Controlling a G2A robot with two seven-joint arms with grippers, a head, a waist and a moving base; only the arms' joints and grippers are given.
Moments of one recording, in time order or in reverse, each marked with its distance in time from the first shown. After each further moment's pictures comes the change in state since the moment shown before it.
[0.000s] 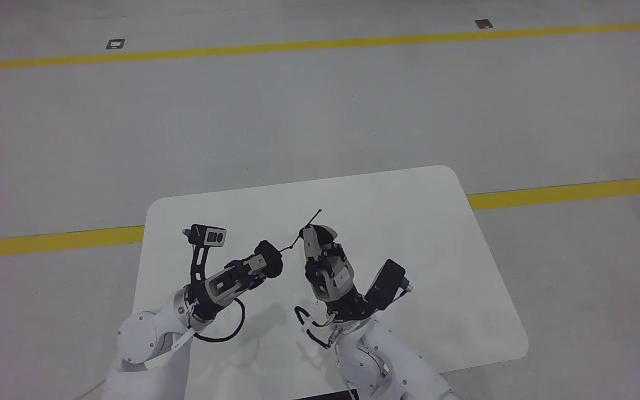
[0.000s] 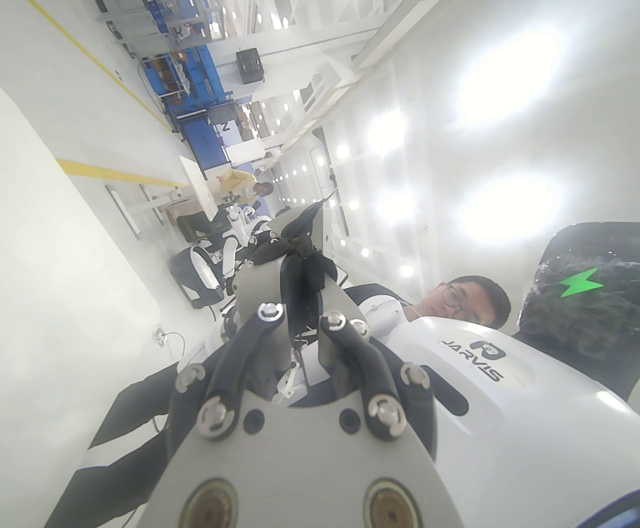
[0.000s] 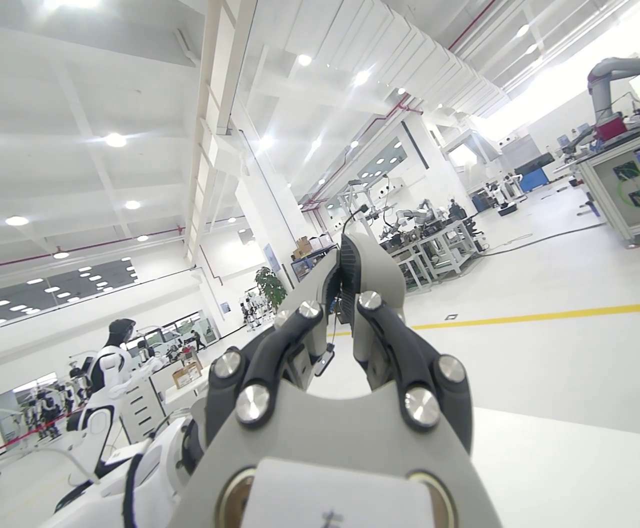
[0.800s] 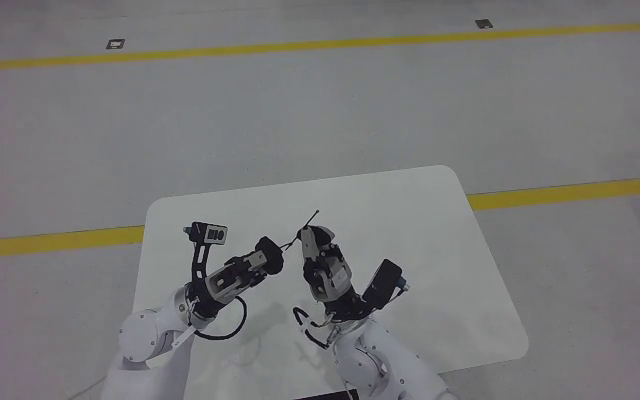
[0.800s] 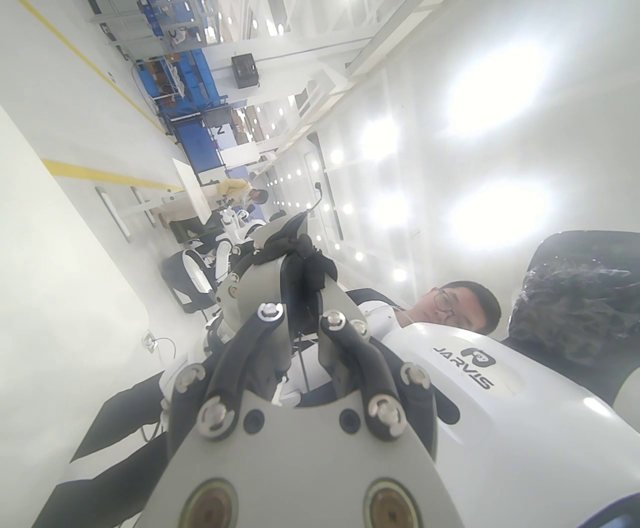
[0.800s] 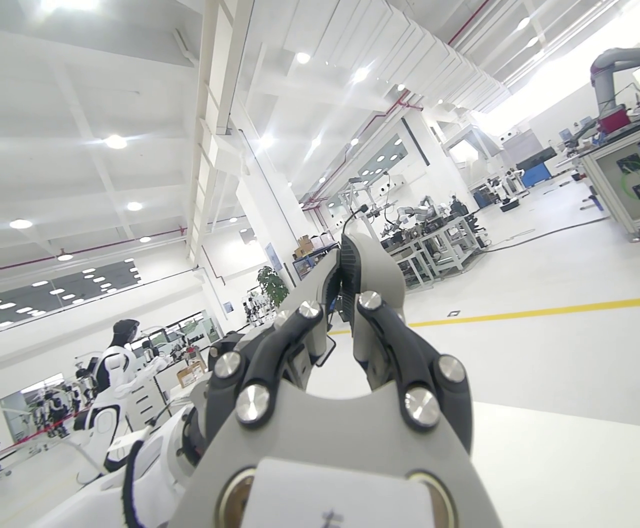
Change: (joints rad) left arm -0.008 0.040 0.041 -0.011 -0.038 0.005 0.059; right arm 0.004 -0.010 -0.005 0.021 0.004 -0.012 0.000
